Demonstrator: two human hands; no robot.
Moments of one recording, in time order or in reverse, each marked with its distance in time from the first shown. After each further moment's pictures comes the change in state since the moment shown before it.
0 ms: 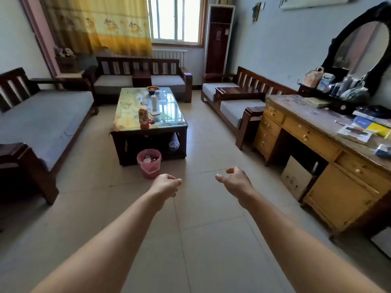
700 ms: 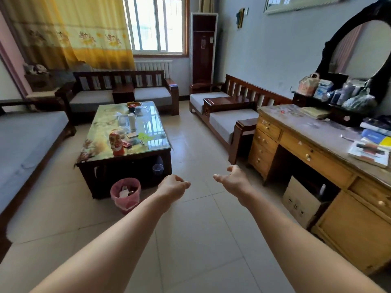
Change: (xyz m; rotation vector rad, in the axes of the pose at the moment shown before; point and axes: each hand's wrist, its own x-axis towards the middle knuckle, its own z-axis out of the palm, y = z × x) left_hand 0.279 0.152 0.107 0.244 -0.030 0.110; right_hand 0.298 -0.036 -0.081 0.016 0.044 -0.031
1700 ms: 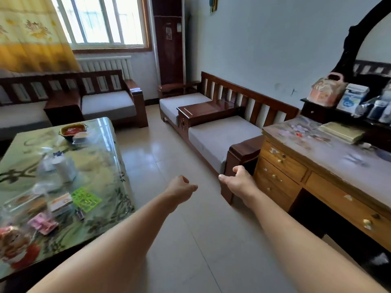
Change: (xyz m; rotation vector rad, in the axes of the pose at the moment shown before) left_hand 0.667 0.218 0.036 0.097 -0.185 0.086; right_hand 0.669 -0.084 -0.017 -0.068 0.162 0.150
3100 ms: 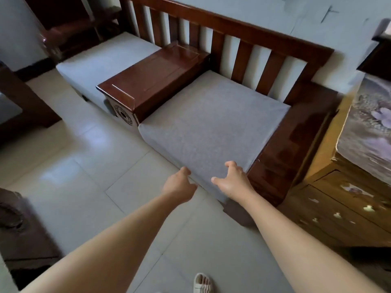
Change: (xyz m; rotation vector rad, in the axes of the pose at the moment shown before) left_hand 0.785 0.117 0.060 0.536 -0.424 0.116; right_hand 0.729 -0.032 0.108 -0.102 -0.002 0.454
